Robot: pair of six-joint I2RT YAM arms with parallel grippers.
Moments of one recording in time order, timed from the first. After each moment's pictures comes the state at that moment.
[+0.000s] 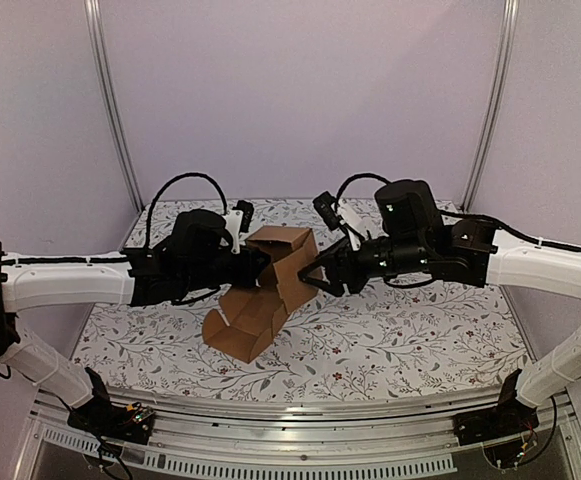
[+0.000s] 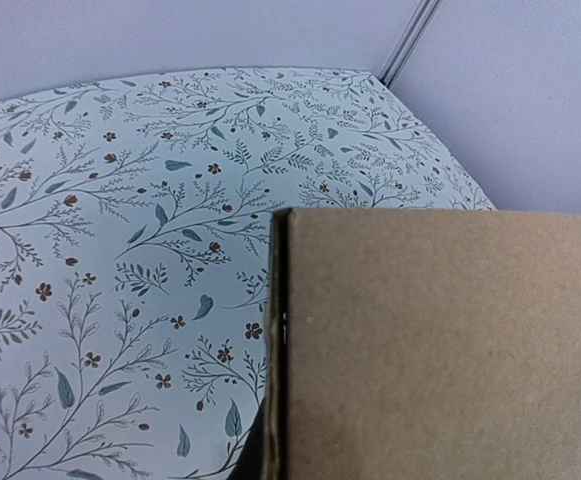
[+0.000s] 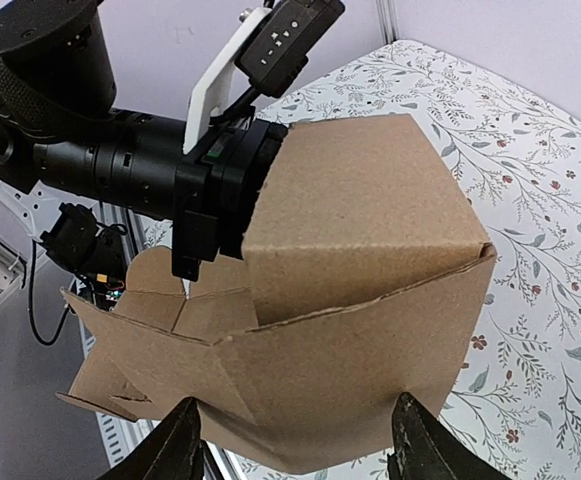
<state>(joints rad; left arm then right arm) -0.89 1.42 0.91 0.04 -0.17 -0.46 0.99 1.41 1.18 -0.25 -0.21 0.18</state>
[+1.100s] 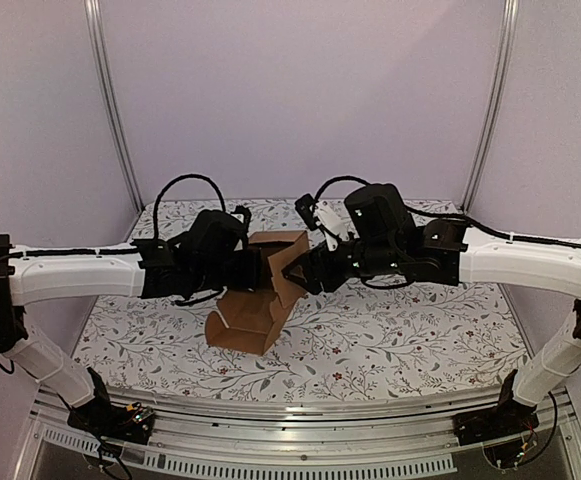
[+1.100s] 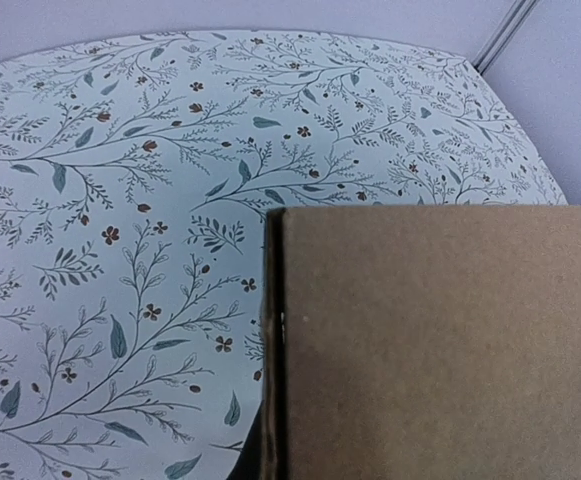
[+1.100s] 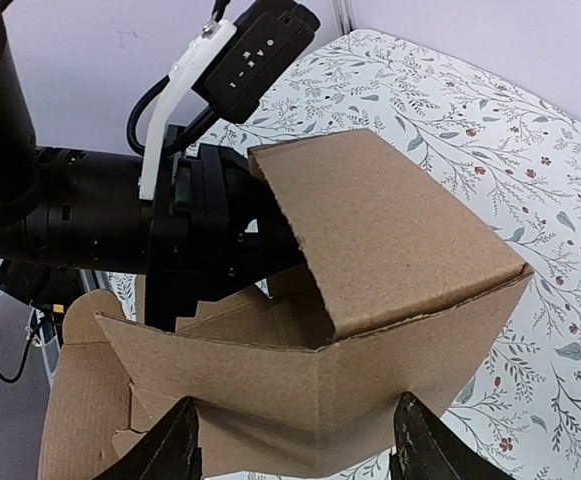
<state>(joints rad) -0.93 1.49 1.02 -0.19 -0.35 -0.57 1.03 1.54 1.26 -0.25 -0.05 0.23</state>
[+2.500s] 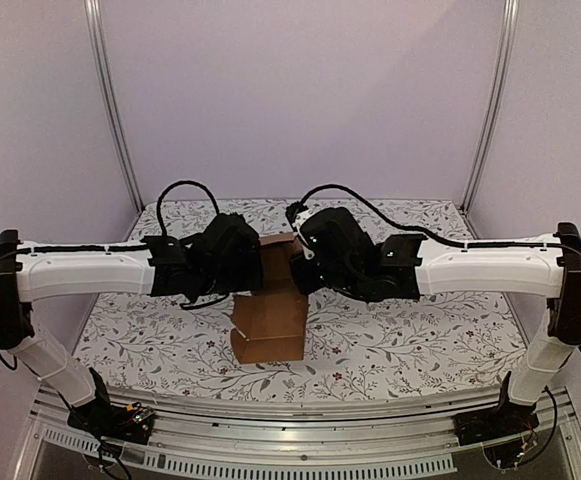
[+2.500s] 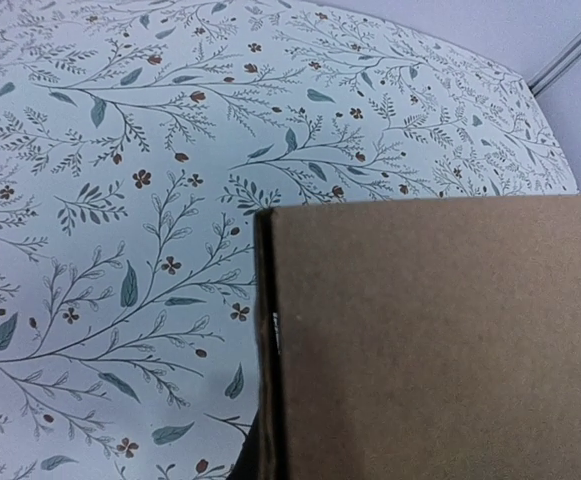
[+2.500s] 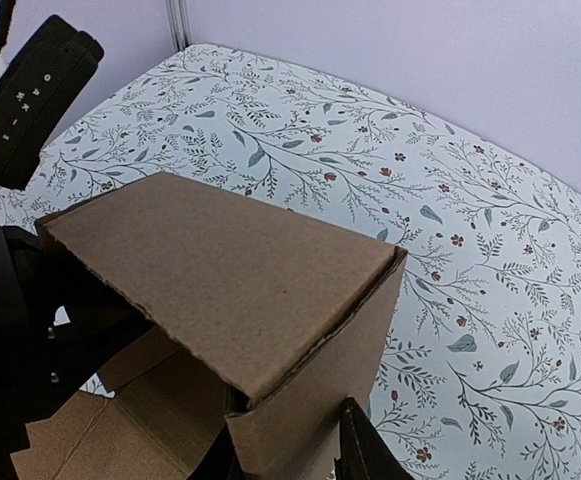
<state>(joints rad) -0.96 1.54 1.08 -0.34 -0.44 -0.79 1.11 1.73 1.35 -0.23 0.46 0.26</state>
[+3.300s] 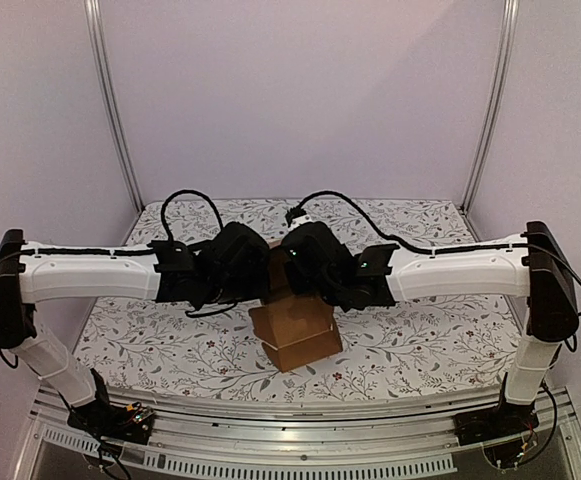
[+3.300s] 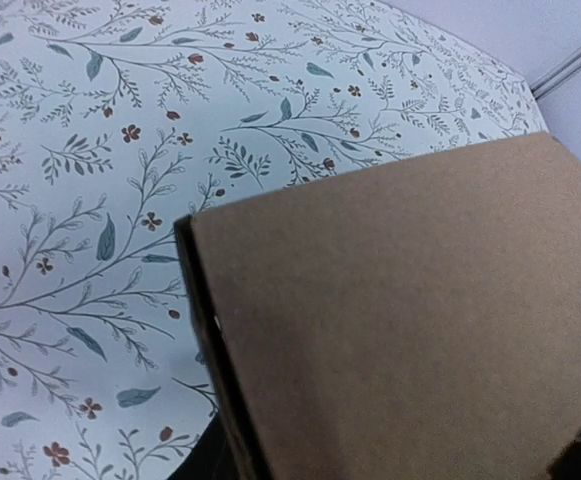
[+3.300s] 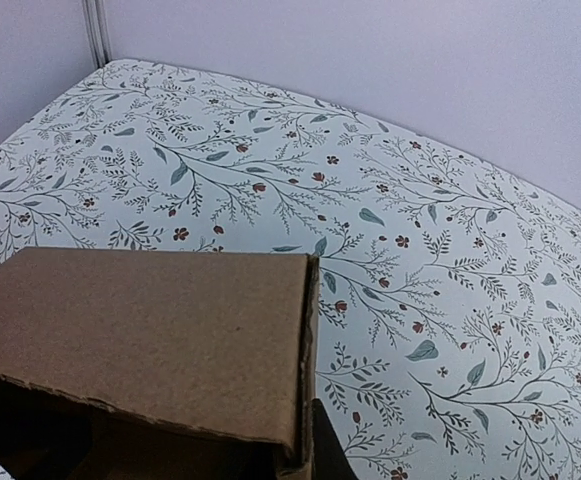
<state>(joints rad) -1.01 1.56 1.09 -0.38 -0.46 -0.95 1.13 1.85 1.39 -0.17 0.68 0.30</state>
